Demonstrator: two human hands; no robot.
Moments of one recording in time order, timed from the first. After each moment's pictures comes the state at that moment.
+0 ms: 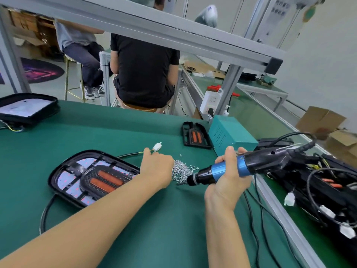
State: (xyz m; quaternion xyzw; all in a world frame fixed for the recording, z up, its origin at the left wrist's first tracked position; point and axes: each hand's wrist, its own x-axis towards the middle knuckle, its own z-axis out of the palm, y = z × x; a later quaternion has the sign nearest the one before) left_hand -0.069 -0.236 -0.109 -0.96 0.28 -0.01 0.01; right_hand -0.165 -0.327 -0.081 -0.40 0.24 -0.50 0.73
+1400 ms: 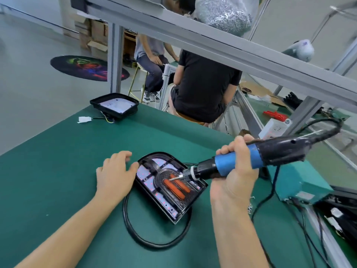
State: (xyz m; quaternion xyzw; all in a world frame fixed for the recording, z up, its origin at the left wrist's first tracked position) left_hand -0.076 -0.020 -0.138 -0.91 -0.11 -0.10 -0.39; right_hand -0.111 -0.211 -0.050 -0.39 0.03 -0.34 0.85
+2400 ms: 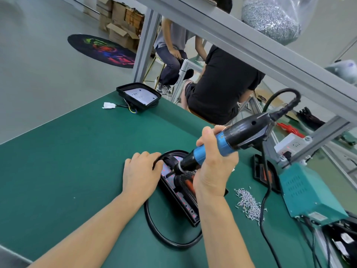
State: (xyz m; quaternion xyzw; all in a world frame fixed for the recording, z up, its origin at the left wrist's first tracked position) left_hand -0.079 -0.023 -0.152 -0.93 -0.06 -0.11 -0.36; right_hand -0.086 -0.127 -0.061 -0.57 -0.06 -0.30 0.76
